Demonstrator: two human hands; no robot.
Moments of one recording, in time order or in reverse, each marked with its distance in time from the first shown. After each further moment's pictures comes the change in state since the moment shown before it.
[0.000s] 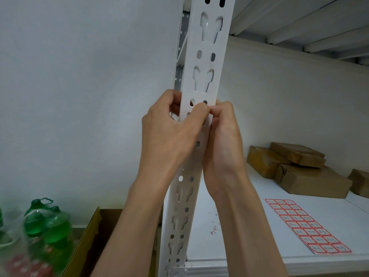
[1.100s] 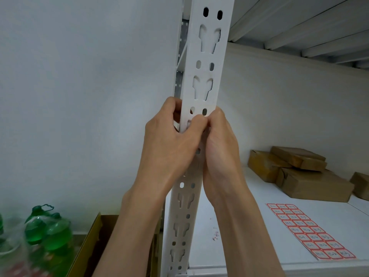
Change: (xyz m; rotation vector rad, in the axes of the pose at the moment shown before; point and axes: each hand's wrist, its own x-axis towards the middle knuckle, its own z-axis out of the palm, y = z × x) left_hand 0.001 -0.001 -0.004 0.129 -0.092 0.048; right_hand 0.002 0.002 0.004 -0.198 0.120 -0.067
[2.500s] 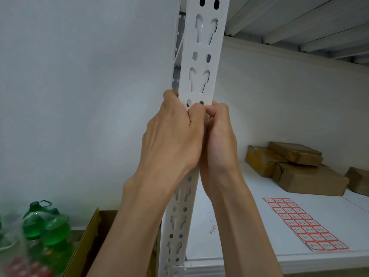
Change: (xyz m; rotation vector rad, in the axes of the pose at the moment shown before) left_hand -0.003 0.012 0.006 0.273 -0.029 -0.038; right_hand -0.008 -0.003 -0.004 0.079 -0.077 -0.002
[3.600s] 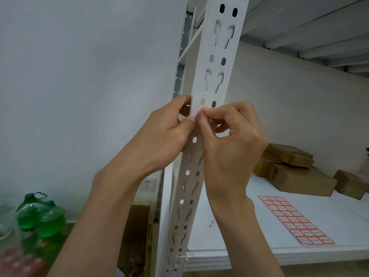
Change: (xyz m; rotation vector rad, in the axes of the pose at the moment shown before) left_hand 0.012 -0.043 -0.037 -0.230 -0.349 0.170; right_hand -0.010 0.019 0.003 -0.858 0.447 -0.951
